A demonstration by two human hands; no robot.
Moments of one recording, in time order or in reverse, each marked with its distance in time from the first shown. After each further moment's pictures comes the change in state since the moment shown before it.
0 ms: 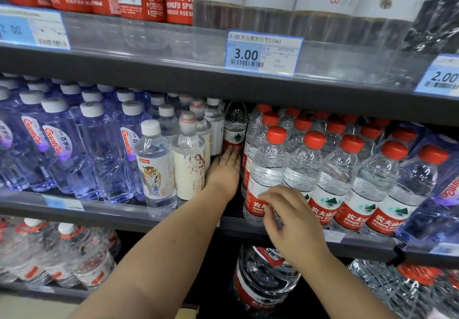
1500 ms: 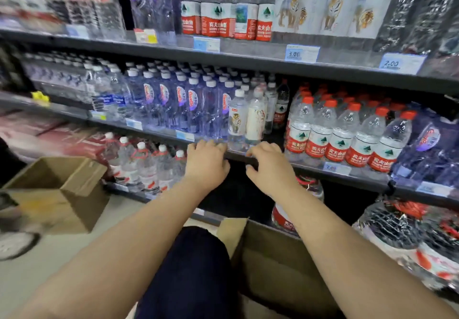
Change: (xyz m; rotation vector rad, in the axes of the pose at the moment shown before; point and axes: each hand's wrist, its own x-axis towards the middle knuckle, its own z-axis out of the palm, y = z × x) left_hand -0.380 -0.043 -0.118 -0.056 0.282 -0.340; right_hand -0.053 -0.219 -0.087 0.065 -0.337 -0.005
